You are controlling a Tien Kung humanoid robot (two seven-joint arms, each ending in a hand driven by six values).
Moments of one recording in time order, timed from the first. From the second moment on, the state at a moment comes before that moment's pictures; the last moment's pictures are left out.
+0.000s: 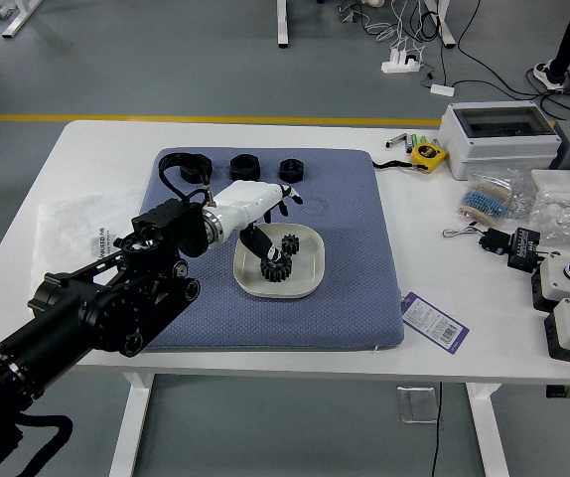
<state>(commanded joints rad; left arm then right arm) -0.87 0.02 -0.76 -0.78 2.01 -0.03 0.03 0.13 -0.25 0.05 0.25 0.40 -0.27 -0.01</state>
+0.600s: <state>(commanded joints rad) -0.72 0.03 -1.11 -0.94 1.88 0.14 -0.04 0.12 -0.25 0.05 0.25 0.40 -0.27 -0.01</state>
